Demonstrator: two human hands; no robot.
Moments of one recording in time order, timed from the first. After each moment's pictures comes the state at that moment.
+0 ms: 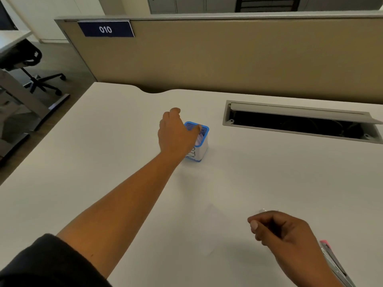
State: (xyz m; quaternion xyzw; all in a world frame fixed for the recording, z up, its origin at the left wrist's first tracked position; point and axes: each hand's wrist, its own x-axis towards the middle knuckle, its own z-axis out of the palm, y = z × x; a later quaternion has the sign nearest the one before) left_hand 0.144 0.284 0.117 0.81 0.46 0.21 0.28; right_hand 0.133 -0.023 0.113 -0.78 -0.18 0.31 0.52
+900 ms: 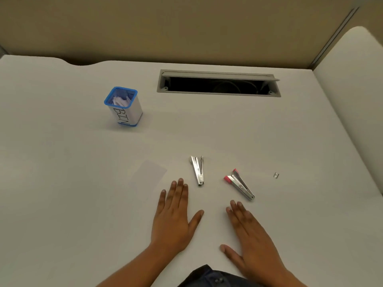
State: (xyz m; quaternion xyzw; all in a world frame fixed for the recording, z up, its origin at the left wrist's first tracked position) left_hand -0.003 -0.007 -0.024 0.97 0.19 0.01 0.14; right_hand 0.078 -0.231 -0.007 -0.89 -0.42 0.12 0.12
